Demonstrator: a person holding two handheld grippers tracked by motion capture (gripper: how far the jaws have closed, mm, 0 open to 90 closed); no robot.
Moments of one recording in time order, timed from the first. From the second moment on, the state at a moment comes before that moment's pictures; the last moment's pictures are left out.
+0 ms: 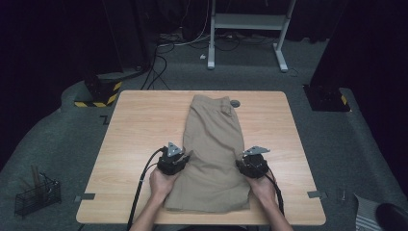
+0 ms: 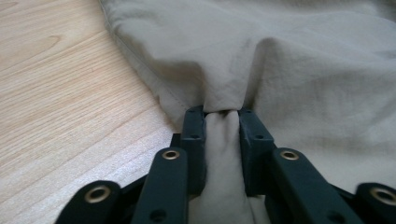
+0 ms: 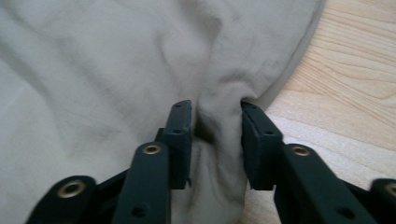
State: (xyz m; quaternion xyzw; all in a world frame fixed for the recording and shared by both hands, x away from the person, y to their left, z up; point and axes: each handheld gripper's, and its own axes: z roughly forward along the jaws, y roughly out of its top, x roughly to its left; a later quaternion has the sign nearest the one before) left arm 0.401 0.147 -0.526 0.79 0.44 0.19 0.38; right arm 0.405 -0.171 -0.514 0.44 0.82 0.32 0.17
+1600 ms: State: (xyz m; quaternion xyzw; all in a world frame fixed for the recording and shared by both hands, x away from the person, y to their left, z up) left arm 0.394 0.165 -0.462 0.77 0.40 0.14 0.48; right arm 0.388 -0.193 -0.465 0.39 0.79 0.42 0.21
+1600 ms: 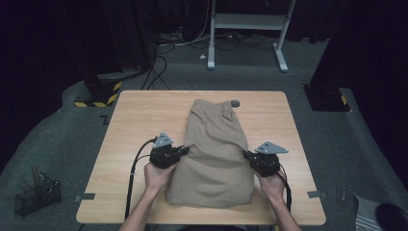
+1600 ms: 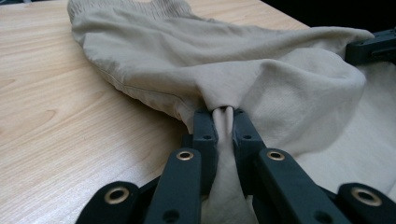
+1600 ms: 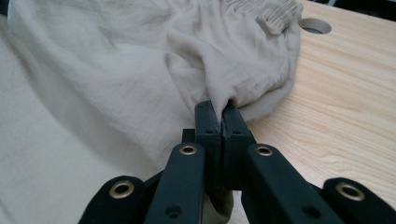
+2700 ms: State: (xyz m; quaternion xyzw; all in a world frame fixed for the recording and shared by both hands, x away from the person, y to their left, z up) left arm 0.382 0.164 -0.434 0.74 0.37 0.13 0.54; right arm 0.372 -0.202 -0.435 0.37 0.78 0.44 0.24
